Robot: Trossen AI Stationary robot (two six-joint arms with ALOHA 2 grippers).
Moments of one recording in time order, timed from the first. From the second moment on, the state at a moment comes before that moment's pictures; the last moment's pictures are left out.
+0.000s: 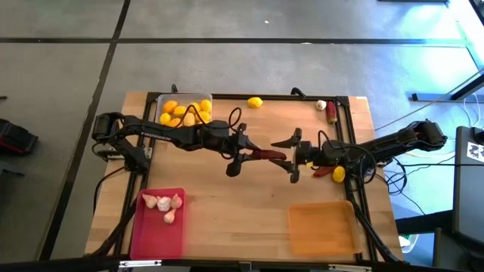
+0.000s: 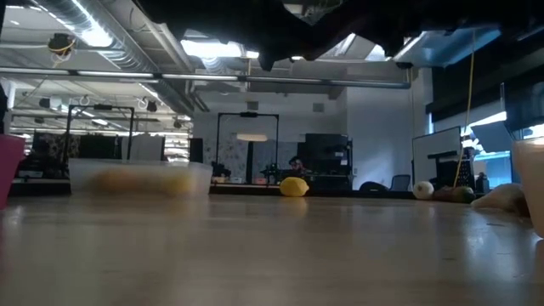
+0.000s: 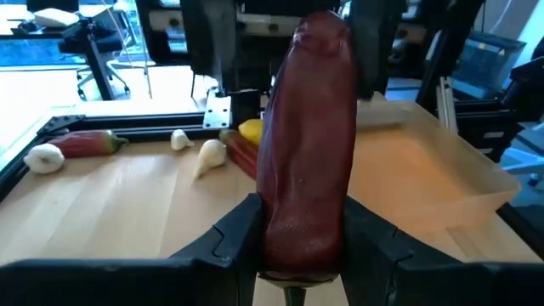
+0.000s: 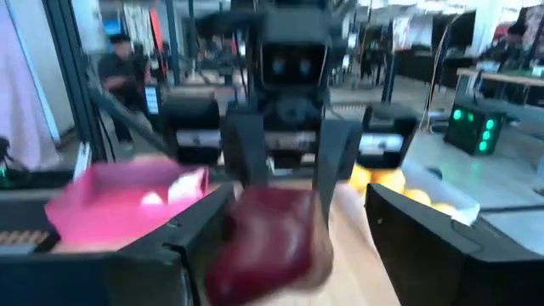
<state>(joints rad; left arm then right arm) 0.07 1.60 1.03 0.28 0.15 0.04 0.18 1.10 0.51 0.61 0.28 -0.01</state>
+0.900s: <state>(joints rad) 0.07 1.57 1.03 0.19 0.15 0.01 0.18 1.07 0.51 0.59 0.25 -0.03</state>
